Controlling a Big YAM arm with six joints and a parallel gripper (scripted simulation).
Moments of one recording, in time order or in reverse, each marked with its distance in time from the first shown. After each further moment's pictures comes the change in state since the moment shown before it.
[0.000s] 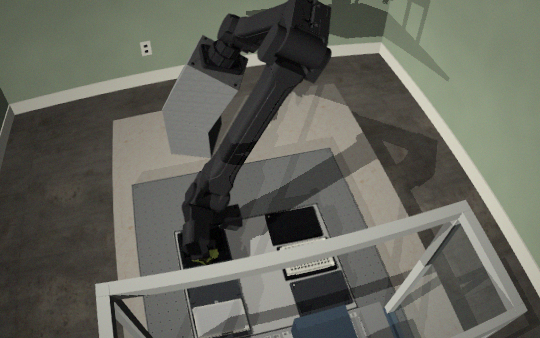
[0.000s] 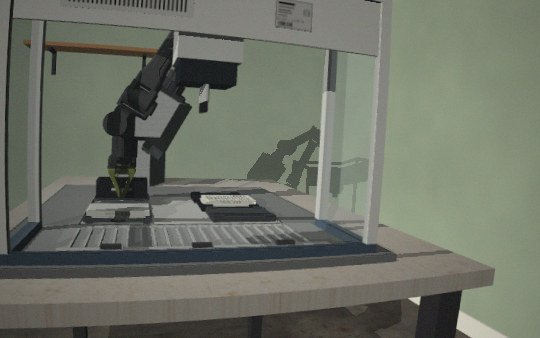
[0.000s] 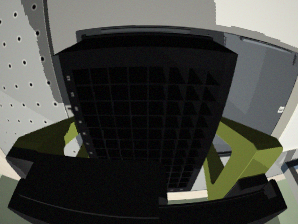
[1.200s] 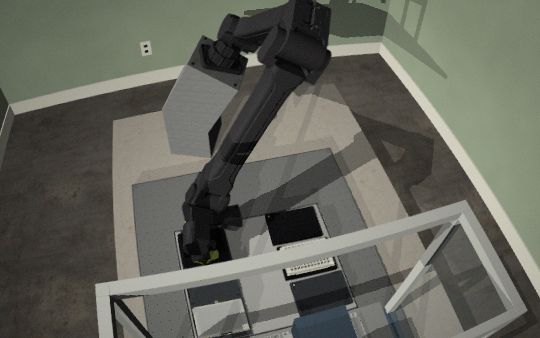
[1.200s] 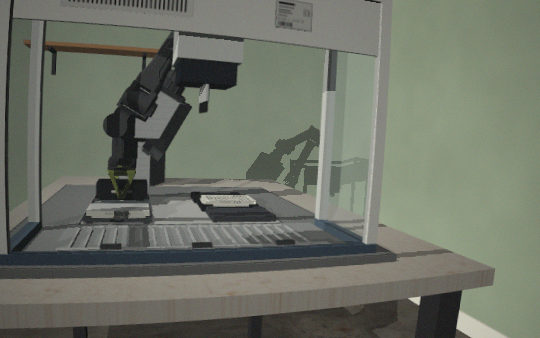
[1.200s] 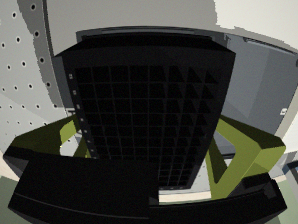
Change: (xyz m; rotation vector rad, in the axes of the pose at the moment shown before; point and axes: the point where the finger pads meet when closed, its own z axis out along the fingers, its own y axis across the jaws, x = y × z) arm 0.000 0.002 0.003 -0.002 0.000 0.001
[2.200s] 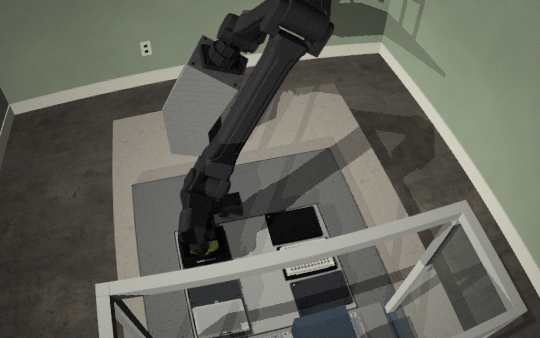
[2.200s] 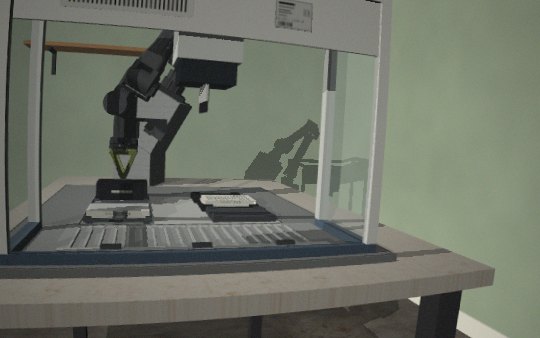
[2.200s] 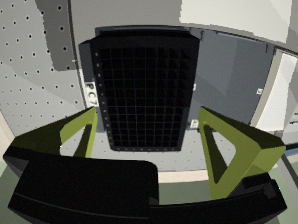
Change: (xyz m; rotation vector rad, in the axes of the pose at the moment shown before) arm -0.003 -0.002 -0.051 0.003 0.002 -0.002
